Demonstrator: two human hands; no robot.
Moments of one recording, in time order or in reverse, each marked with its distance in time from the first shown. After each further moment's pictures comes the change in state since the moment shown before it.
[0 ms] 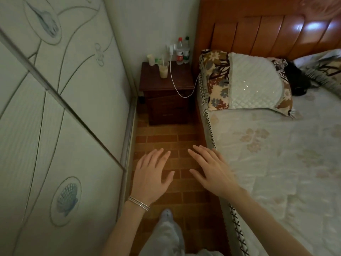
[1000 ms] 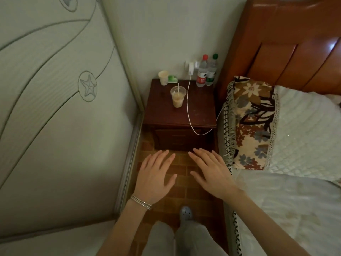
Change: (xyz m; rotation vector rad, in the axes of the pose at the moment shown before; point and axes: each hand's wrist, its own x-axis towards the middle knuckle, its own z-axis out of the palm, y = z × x) left_hand 0.415 -0.147 0.055 -0.025 -0.056 -0.029; right_hand 0.435 0.167 0.037 0.032 -0.115 -0.108
